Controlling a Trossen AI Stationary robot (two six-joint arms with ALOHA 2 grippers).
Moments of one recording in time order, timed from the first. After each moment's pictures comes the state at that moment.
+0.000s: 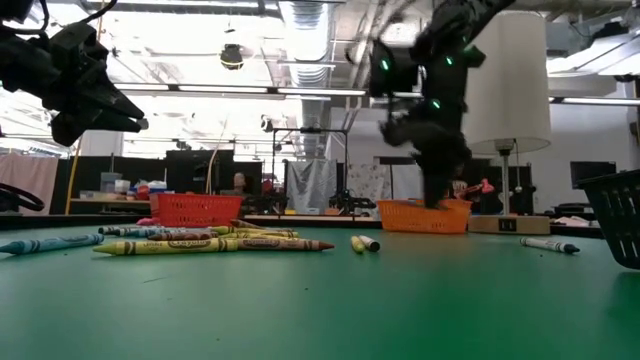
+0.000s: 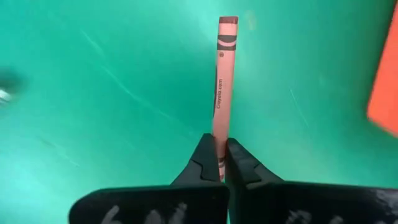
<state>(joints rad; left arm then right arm) 0.00 0.01 0.28 -0.57 -0.43 -0.60 -0.24 1.65 1.13 -0.83 0.04 0.38</state>
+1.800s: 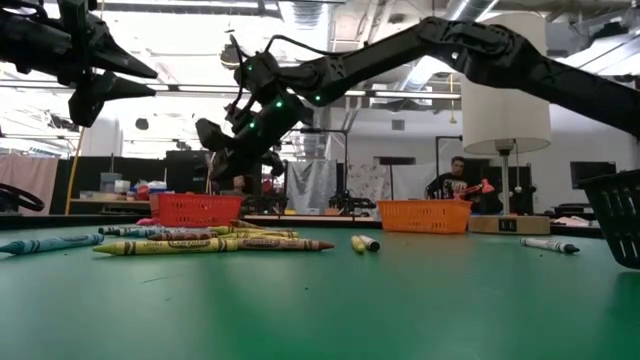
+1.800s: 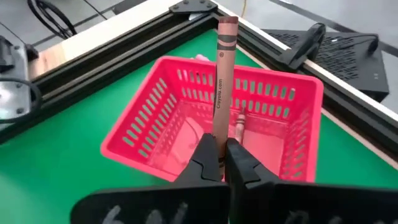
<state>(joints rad) 0.00 0.01 0.28 -0.32 -0.42 -0.59 -0.29 2.53 2.32 -0.29 0.12 0.31</state>
